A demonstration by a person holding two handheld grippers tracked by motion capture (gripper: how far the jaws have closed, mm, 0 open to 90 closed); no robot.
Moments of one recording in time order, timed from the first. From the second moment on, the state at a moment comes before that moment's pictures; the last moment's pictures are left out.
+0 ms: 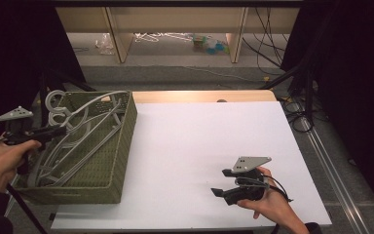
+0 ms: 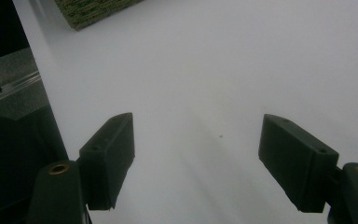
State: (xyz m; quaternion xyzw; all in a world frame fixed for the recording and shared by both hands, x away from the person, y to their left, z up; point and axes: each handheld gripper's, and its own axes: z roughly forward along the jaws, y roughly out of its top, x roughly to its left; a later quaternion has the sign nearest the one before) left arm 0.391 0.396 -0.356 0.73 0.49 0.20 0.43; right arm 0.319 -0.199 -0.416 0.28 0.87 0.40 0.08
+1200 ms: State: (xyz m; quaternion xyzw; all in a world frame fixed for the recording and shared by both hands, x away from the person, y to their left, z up) left arm 0.405 0.389 -0.402 0.74 0.54 0.18 0.36; right arm 0.318 -0.201 -0.416 0.28 0.87 0.40 0.07
